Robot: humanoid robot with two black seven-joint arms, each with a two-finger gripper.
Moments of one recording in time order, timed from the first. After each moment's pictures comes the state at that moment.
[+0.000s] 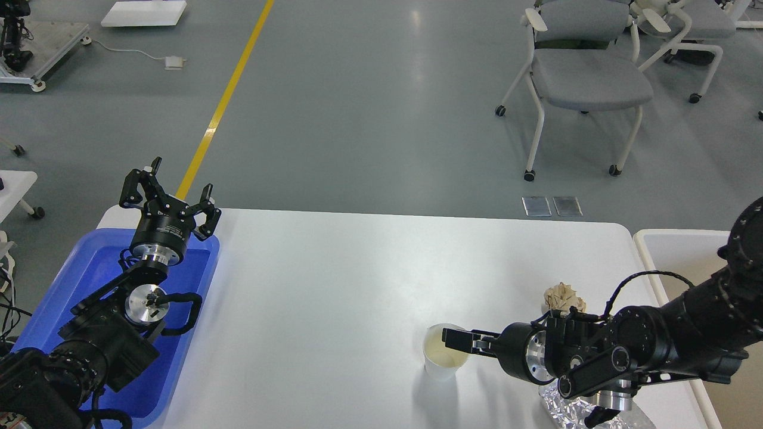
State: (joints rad) left arm -0.72 0.21 -0.75 -0.21 -0.11 -0.59 -0.58; right arm 1.41 -0.20 -1.04 1.50 -0.23 -0.59 0.28
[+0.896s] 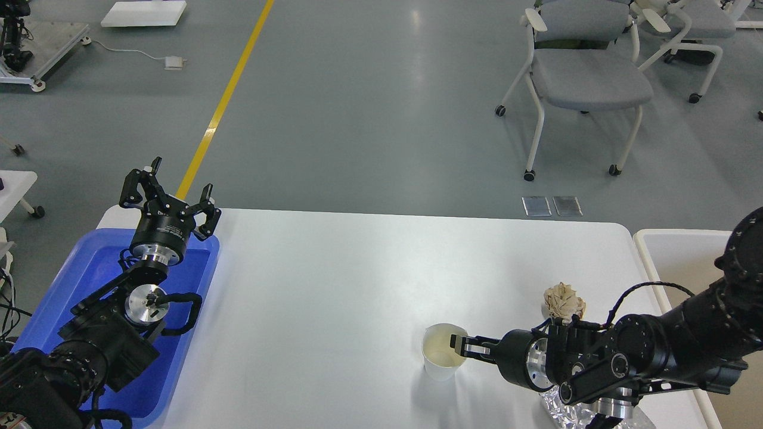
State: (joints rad) left arm -0.72 0.21 -0.75 -0.21 -0.11 -0.59 -0.58; right arm 1.37 -0.20 -1.04 1.47 -0.22 -0.59 0.34
